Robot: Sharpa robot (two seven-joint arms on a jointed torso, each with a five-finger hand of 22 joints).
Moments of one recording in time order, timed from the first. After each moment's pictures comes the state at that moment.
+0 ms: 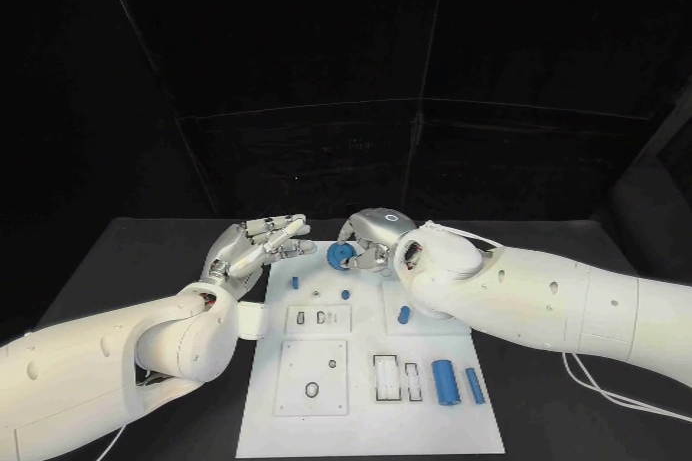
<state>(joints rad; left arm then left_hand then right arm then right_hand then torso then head) 1.20 -0.90 -0.09 1.65 0.12 -0.40 0.65 1.40 0.07 -0.06 0.07 0.07 0.92 0.23 0.08 0.07 1.00 0.18 0.09 0.06 1.09 0.13 0.16 0.14 0.17 0.93 0.24 0.25 0.07 1.32 -0.48 -0.08 1.33 -1.60 -0.35 -0.26 1.38 -0.01 0.17 0.04 0.23 0.96 0.16 0.16 0.07 1.46 0.06 1.50 1.31 1.47 -0.01 1.55 1.31 0.09 1.35 0.10 1.42 1.17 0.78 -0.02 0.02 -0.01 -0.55</state>
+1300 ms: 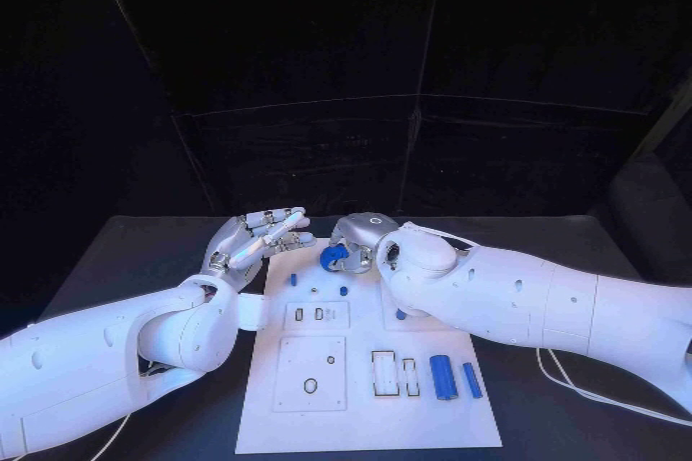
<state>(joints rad) 1.21 -0.89 -0.09 1.63 0.13 -0.39 0.65 1.41 0.08 -0.05 0.06 0.07 0.93 0.23 0.08 0.07 1.01 0.18 0.09 0.06 1.10 0.13 0.15 0.14 0.17 0.93 0.24 0.25 0.07 1.29 -0.39 -0.08 1.23 -1.61 -0.29 -0.31 1.32 -0.07 0.17 0.03 0.18 0.92 0.17 0.09 0.07 1.47 0.07 1.46 1.31 1.47 0.00 1.55 1.31 0.09 1.34 0.11 1.42 1.16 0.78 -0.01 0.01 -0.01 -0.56</state>
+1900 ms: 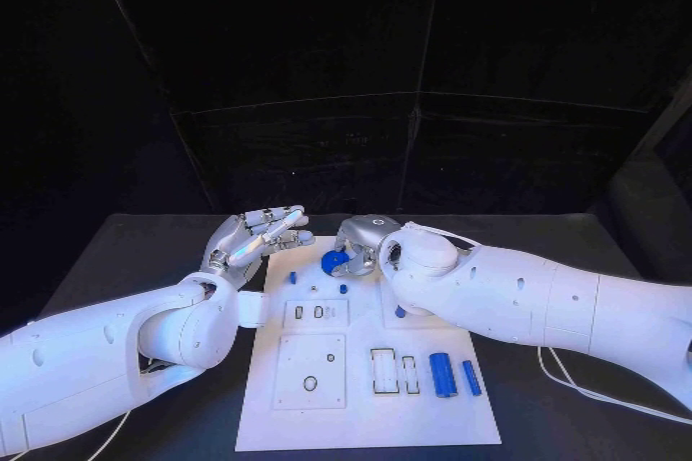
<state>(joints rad) 1.21 -0.89 -0.09 1.62 0.13 -0.38 0.64 1.41 0.08 -0.05 0.05 0.07 0.93 0.23 0.07 0.07 1.01 0.18 0.08 0.06 1.10 0.13 0.15 0.14 0.17 0.94 0.24 0.25 0.07 1.29 -0.40 -0.08 1.23 -1.60 -0.25 -0.33 1.26 -0.08 0.10 0.10 0.10 0.91 0.17 0.08 0.07 1.46 0.08 1.46 1.31 1.47 0.00 1.56 1.31 0.09 1.34 0.11 1.42 1.16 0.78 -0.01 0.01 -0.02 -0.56</state>
